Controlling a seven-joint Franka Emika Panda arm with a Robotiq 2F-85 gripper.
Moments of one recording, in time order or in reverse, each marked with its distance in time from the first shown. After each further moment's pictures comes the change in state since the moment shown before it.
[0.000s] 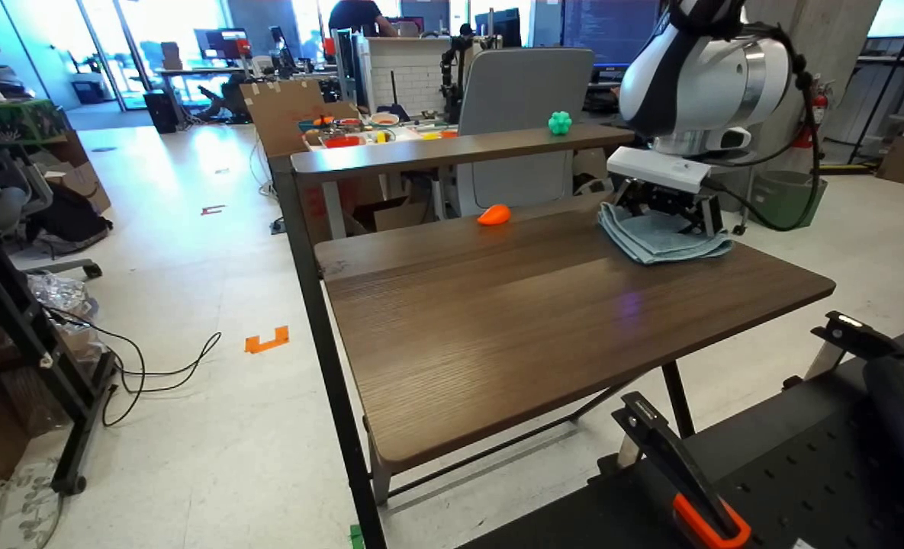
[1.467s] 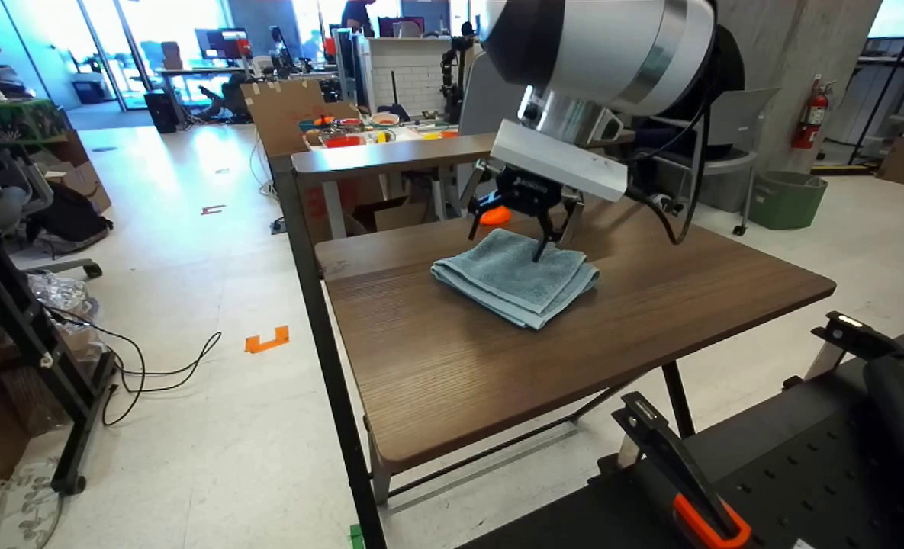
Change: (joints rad) arm 0.026 -0.298 0.433 -0.451 0.182 0.311 -0.592
